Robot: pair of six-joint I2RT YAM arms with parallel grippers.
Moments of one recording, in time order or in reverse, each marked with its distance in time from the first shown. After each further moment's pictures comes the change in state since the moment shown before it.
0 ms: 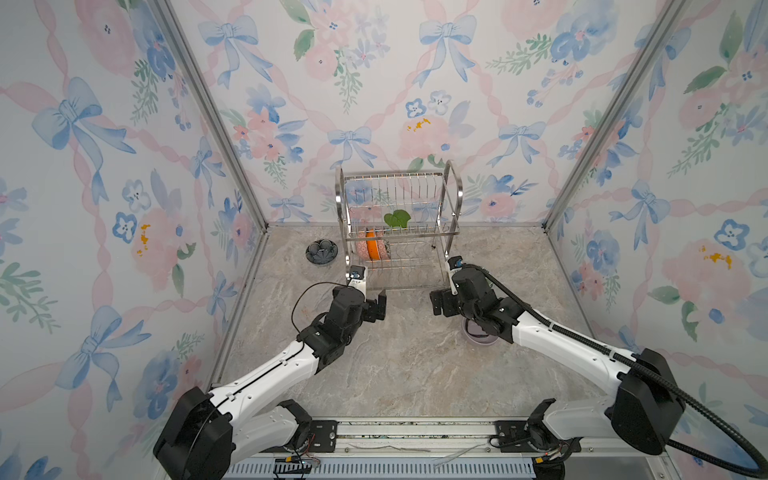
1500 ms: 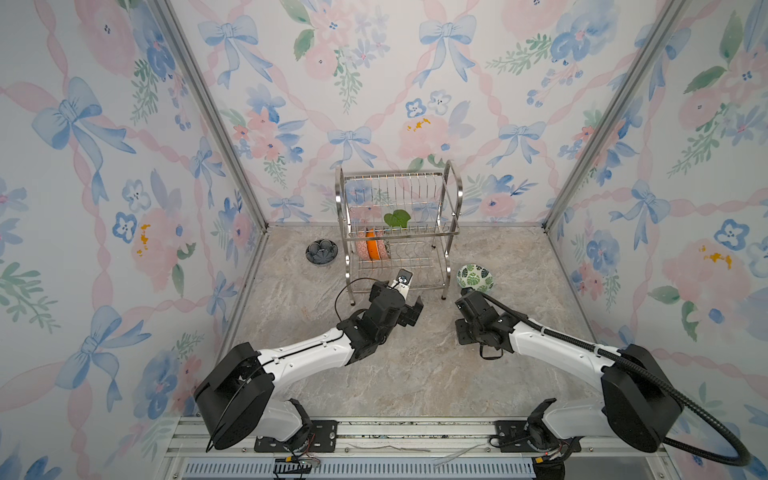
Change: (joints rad) left arm -0.185 0.281 0.159 0.107 -0.054 0.164; right arm -0.059 0.040 -0.199 -0.121 -0.039 0.095
